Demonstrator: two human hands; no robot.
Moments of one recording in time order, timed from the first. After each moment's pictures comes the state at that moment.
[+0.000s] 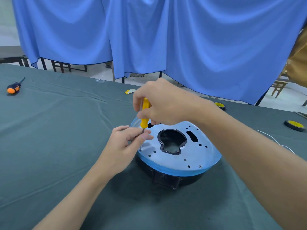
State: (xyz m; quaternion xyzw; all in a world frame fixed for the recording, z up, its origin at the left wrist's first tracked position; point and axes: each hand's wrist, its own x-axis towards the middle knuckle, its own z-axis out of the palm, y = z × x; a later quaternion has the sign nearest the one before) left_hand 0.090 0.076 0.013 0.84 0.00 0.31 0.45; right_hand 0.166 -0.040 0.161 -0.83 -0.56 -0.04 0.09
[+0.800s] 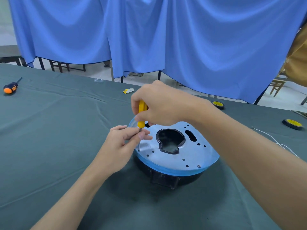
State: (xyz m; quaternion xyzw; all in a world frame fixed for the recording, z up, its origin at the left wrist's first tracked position) left_hand 0.091 0.079 0.016 0.85 -0.01 0.30 0.43; right_hand 0.170 -0.036 0.157 -0.83 -0.55 -0.01 0.08
